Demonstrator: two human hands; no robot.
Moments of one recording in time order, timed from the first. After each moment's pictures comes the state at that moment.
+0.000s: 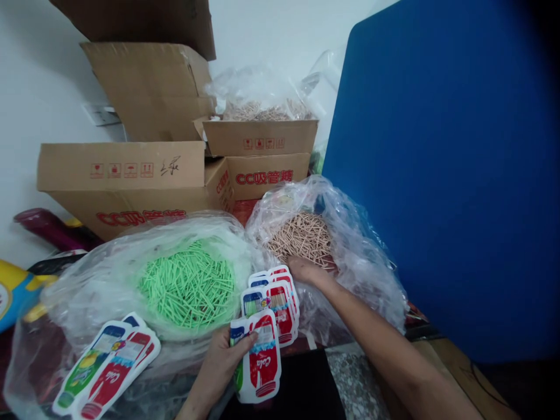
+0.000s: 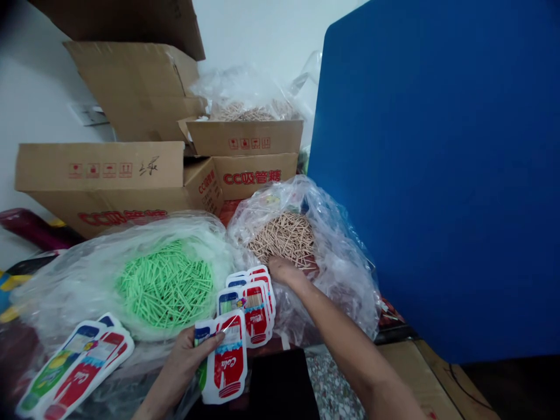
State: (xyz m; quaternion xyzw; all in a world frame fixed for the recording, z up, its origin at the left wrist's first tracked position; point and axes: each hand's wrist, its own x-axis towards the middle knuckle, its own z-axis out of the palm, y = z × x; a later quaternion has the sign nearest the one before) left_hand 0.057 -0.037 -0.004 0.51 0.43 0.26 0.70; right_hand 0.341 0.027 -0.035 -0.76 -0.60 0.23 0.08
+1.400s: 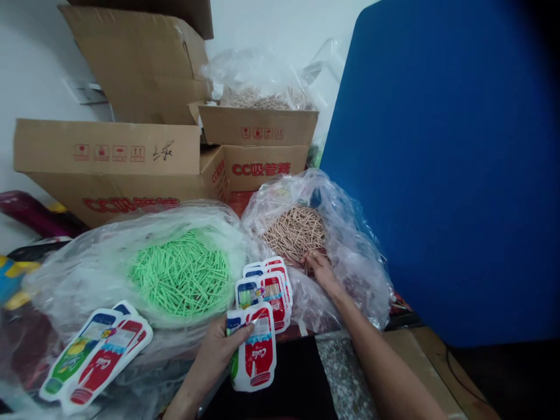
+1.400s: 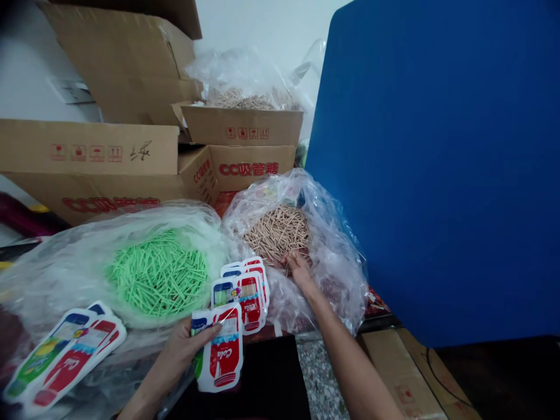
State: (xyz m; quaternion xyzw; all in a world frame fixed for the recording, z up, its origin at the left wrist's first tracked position) left_hand 0.054 -0.041 -0.013 0.49 0.43 0.24 0.72; right_hand 0.371 -0.043 -0.075 -0.68 -0.40 0.28 0.56
